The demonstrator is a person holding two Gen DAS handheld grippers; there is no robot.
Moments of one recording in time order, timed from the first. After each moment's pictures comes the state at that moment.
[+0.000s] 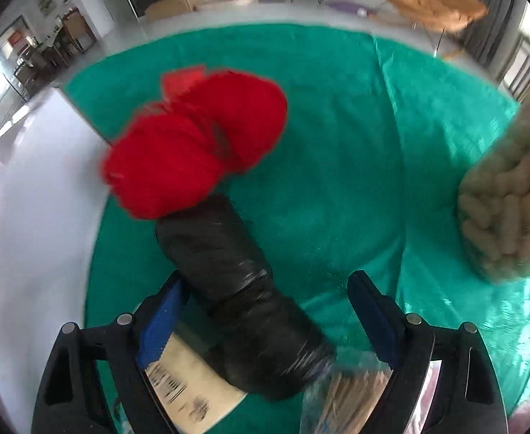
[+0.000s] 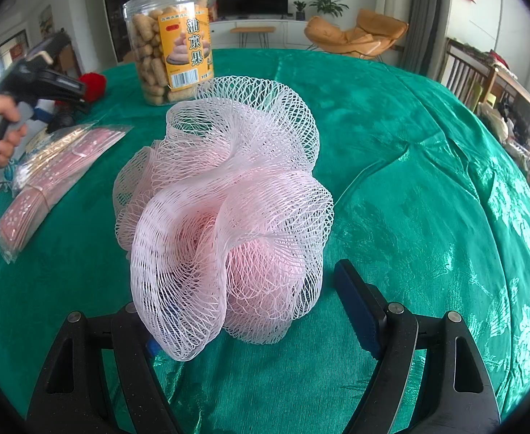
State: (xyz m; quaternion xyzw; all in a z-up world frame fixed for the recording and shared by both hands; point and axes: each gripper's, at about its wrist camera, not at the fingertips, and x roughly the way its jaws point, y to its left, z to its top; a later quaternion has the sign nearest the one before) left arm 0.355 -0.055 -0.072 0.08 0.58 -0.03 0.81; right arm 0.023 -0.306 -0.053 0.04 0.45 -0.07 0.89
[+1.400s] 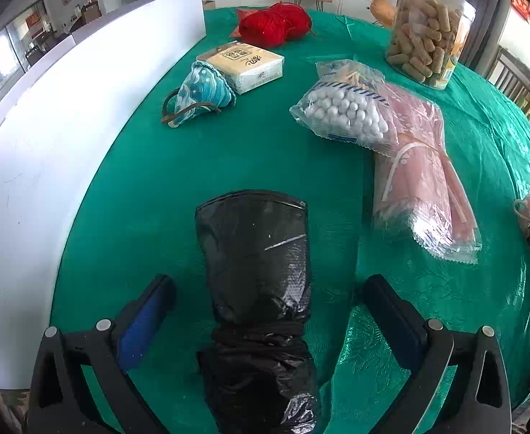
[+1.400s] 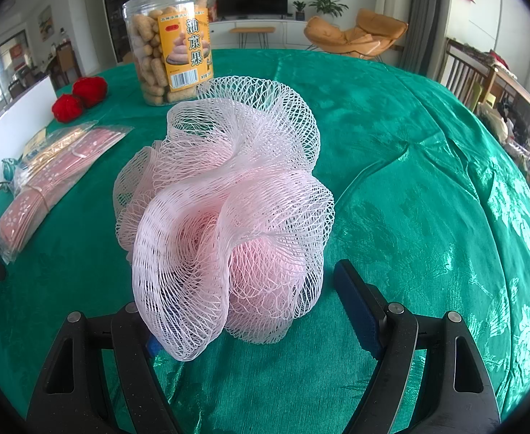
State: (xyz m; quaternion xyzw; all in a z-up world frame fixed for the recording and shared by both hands) left arm 0.077 0.022 -0.083 0.03 0.53 -0.05 0.85; right arm 0.028 -0.302 -0.053 0.04 0.45 -0.08 0.89
